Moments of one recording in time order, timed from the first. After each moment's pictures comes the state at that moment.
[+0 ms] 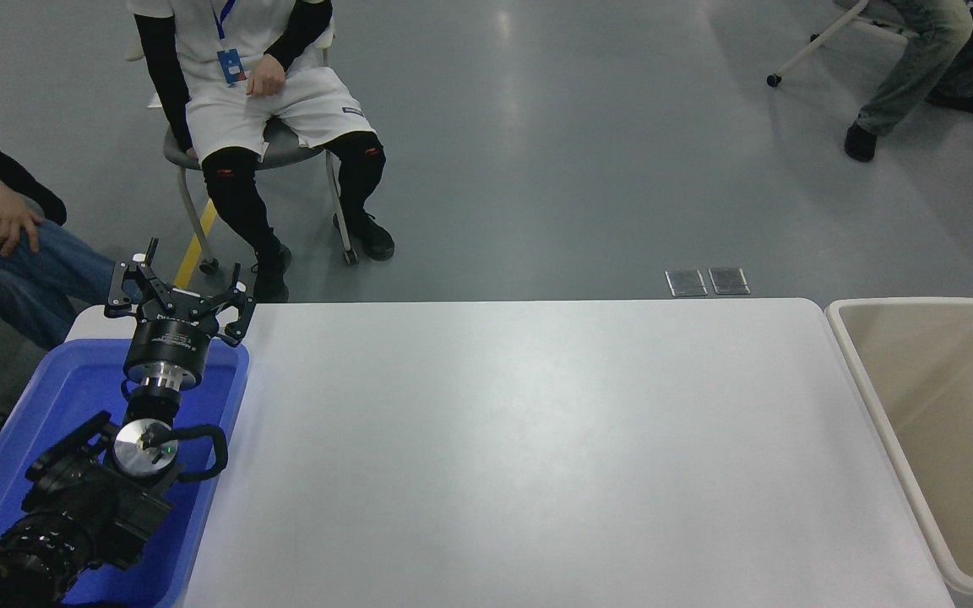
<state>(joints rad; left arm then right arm) -0.65 0.17 -0.93 -0.29 -0.23 -0.69 -0.38 0.73 -0.60 0.49 0.50 -0.30 -0.14 -0.15</state>
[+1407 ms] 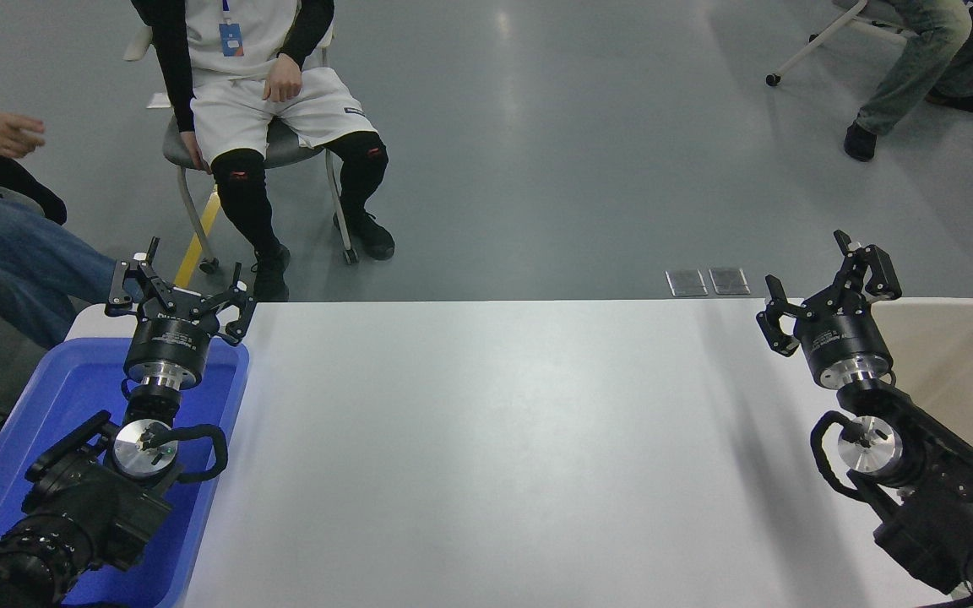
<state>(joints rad) -0.65 0.17 -0.93 -0.29 -0.23 -0.69 -0.38 0.51 -0.27 0.88 0.60 -0.19 0.25 0.55</state>
